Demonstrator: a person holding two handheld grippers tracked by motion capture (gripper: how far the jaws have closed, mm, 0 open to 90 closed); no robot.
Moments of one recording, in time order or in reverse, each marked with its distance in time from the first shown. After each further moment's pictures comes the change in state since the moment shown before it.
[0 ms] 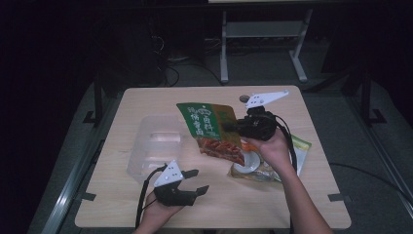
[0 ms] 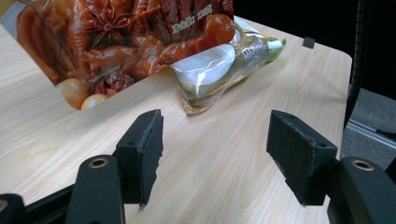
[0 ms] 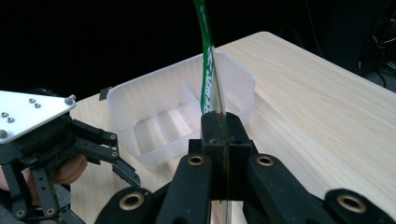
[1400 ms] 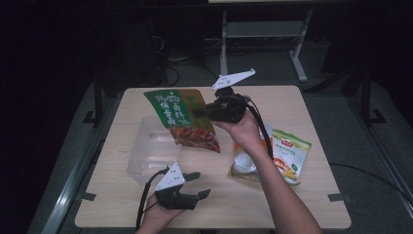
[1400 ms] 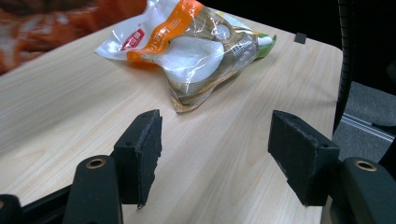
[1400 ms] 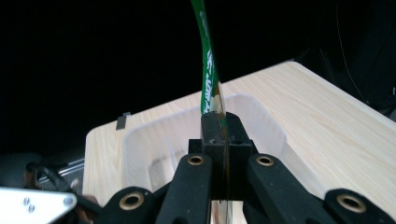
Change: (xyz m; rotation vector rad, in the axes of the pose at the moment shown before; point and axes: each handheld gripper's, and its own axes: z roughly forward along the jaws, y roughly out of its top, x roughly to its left) left arm -0.006 -0.001 0.000 0.013 -0.013 0.034; right arm 0.013 0.063 0.052 -0.027 0.092 -0.052
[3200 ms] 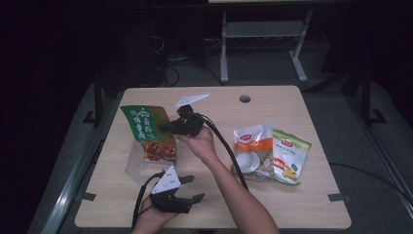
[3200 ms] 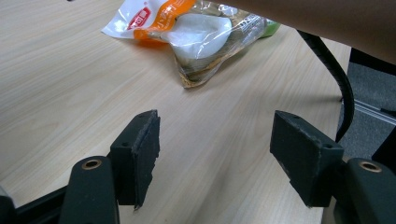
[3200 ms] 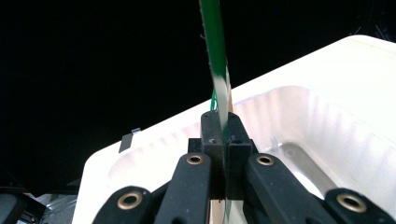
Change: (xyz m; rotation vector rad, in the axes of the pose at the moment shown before) left arm 0.001 -0.012 -0.009 0.045 0.018 -0.002; right arm -0.010 -0.041 0.137 -0.026 0.129 0.146
